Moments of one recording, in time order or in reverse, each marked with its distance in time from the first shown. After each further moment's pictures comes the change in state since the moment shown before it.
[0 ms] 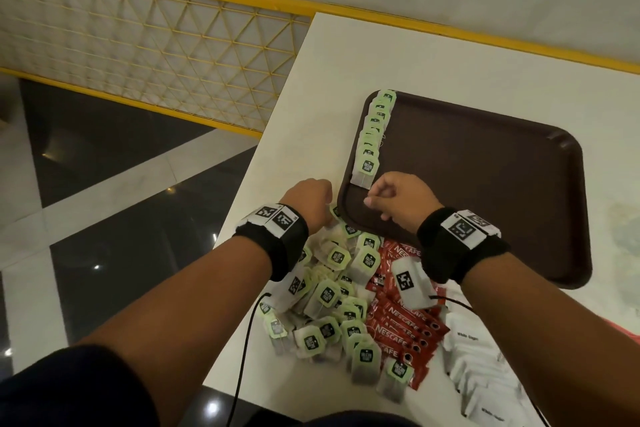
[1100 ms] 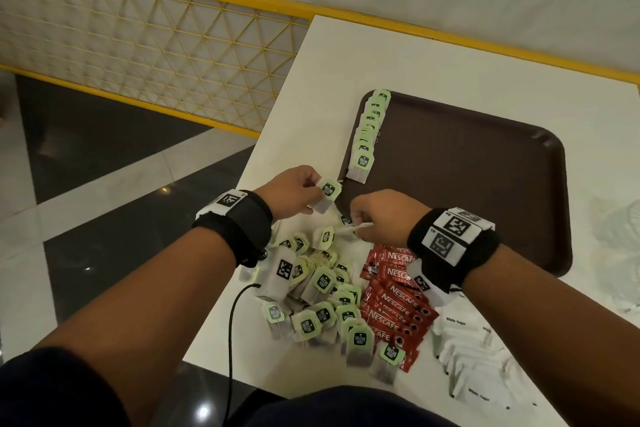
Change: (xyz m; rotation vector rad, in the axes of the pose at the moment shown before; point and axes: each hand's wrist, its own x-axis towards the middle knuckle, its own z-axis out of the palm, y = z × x) left_hand -0.028 -0.014 -0.023 -0.659 -0.070 0.015; right_hand -0.032 -0.021 0.004 -0.722 -0.335 -0.353
